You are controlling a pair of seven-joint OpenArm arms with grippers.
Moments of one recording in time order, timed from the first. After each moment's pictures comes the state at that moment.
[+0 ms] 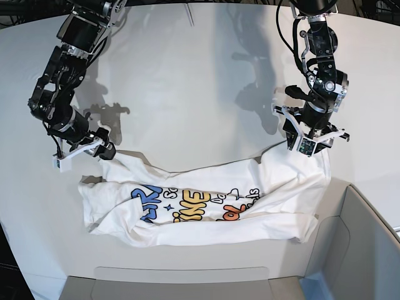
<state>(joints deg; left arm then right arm) 5.8 -6.5 -14.3 100.1 12.5 -25.0 30.3 9.0 2.4 29.0 86.8 34.2 16.6 -65.4</state>
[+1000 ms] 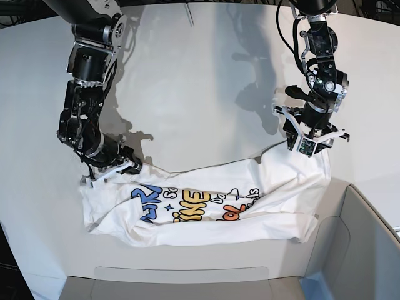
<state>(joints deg) 5.7 -6.5 -14.3 100.1 12.5 -25.0 30.3 18.4 2.0 17.4 68.1 33.9 15.9 -56.0</state>
